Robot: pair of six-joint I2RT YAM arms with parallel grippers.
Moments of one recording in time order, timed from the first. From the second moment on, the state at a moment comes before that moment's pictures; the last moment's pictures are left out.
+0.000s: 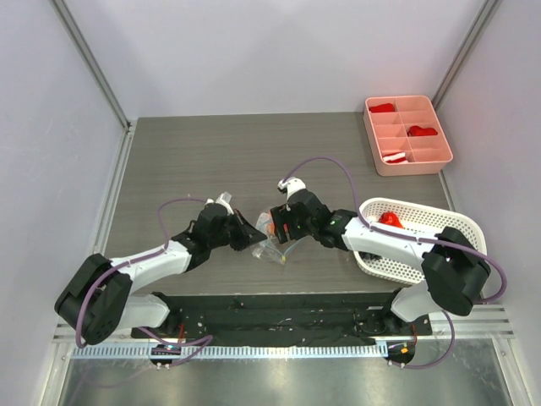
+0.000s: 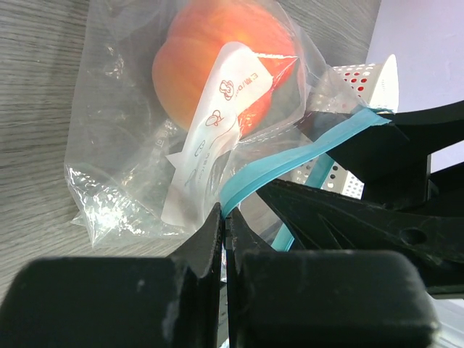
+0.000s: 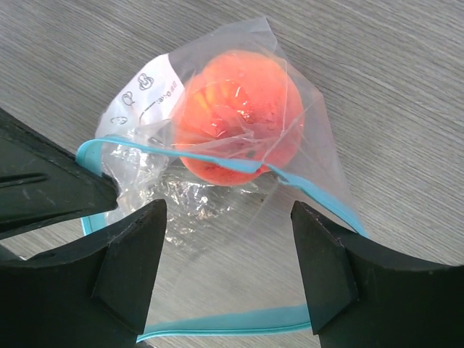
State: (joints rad) left arm -0.62 1.26 0.47 0.23 0.25 -1.15; right arm 0.86 1.45 0.88 -0.18 0.14 0.34
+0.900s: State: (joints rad) left arm -0.61 1.31 0.42 0.25 0.16 -1.18; right arm 0.90 1.72 0.80 0.36 0.20 0.34
